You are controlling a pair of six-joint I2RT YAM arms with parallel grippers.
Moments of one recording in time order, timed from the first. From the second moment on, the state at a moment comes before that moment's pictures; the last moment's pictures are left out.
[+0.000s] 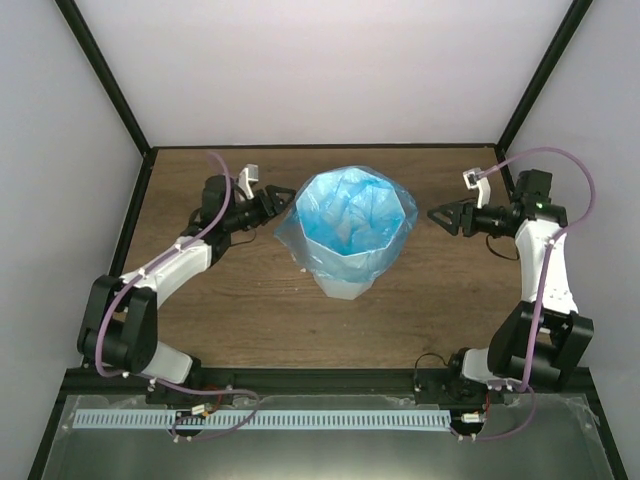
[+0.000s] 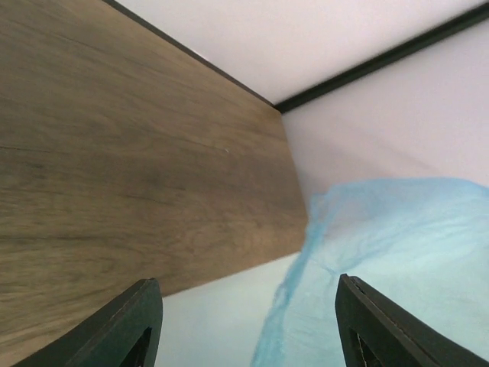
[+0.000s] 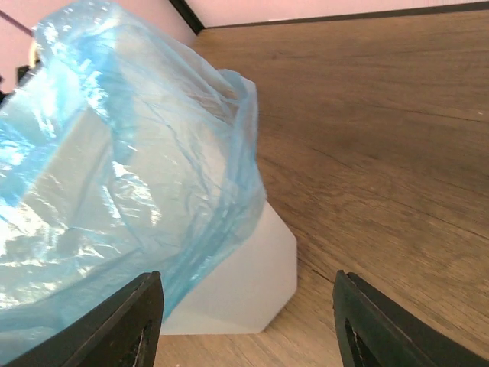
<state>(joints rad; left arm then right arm) -0.32 1.46 0.88 0.24 0.51 -0.87 -0.31 1.35 1.19 -0.91 -1.06 -0.45</state>
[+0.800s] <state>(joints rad) -0.43 1.59 0.82 0.30 0.60 -0.81 -0.10 1.59 1.02 -0.71 -0.92 -0.30</state>
